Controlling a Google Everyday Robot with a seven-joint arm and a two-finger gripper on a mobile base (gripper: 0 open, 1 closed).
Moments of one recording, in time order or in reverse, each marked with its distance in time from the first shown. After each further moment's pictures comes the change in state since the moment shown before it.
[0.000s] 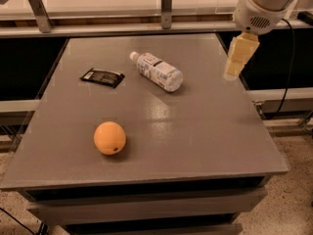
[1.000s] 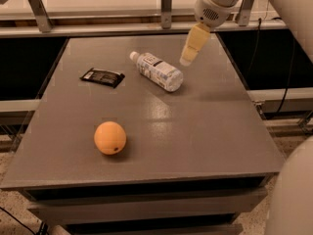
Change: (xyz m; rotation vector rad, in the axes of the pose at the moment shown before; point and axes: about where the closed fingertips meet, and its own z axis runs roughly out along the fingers) arm -0.088 -0.042 0.059 -0.068 -0.128 0.144
